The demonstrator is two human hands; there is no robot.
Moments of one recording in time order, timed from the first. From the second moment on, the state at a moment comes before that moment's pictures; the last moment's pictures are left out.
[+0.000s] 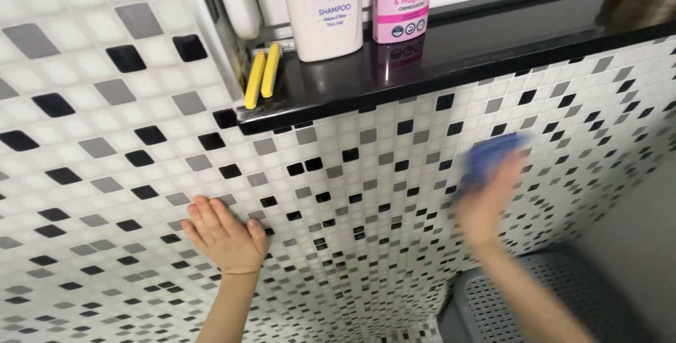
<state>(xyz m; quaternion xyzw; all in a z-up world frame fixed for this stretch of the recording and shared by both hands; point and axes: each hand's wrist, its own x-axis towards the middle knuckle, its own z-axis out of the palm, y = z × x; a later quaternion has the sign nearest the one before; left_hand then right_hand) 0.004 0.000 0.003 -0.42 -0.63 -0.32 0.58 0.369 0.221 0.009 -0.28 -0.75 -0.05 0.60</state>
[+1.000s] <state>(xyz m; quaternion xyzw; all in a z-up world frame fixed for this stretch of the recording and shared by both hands) -0.008 0.004 -0.005 -0.40 -0.62 -0.30 0.61 0.300 0.197 0.084 -0.17 -0.72 -0.15 0.66</state>
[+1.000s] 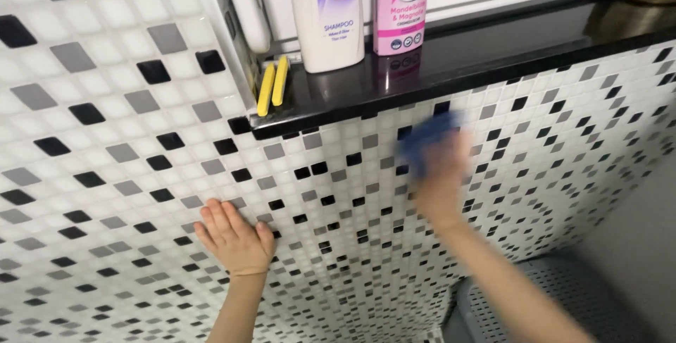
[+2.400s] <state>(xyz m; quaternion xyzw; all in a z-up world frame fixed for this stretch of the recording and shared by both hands) -0.025 -0.323 0.114 -0.31 -0.83 -0.39 0.25 0.005 -0.150 0.089 -0.03 -0.91 0.11 0.39</state>
